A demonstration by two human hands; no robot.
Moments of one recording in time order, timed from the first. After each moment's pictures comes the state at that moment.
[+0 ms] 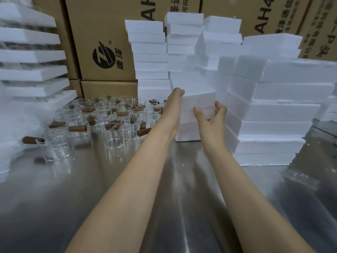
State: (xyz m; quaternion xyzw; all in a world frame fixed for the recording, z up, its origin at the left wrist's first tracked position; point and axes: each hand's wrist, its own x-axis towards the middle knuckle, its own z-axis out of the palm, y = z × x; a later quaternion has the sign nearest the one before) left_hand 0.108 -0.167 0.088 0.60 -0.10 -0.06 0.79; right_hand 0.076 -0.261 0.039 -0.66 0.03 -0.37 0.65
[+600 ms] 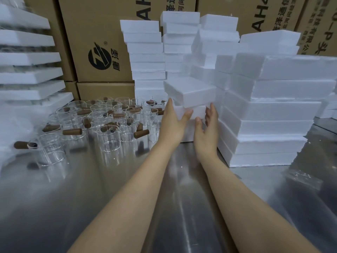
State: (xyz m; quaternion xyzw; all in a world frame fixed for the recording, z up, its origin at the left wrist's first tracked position) left_hand 0.117 -0.174 0.042 0.75 -0.21 0.18 0.60; right_hand 0.103 -0.270 0.000 -0.69 0.01 -0.42 0.59
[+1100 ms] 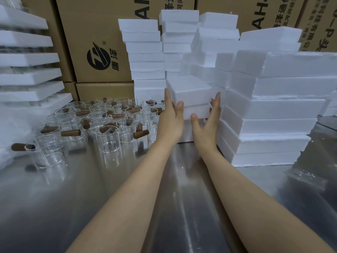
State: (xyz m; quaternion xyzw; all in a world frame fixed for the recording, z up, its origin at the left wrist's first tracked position) left_hand 0.126 -0.173 0.043 0.77 -0.19 0.15 0.59; right_hand 0.118 -0.276 0.004 -0.71 -0.03 -0.45 0.55
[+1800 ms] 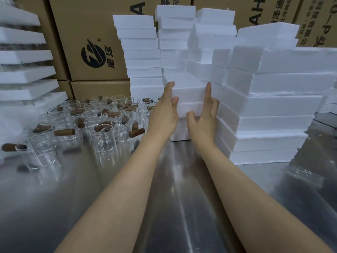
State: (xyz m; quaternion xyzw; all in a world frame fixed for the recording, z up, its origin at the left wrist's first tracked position) left_hand 0.134 -0.164 0.053 0.82 -0.23 0.23 0.46; right_hand 0.119 -0.278 0.017 -0.77 0.00 -0.47 0.43
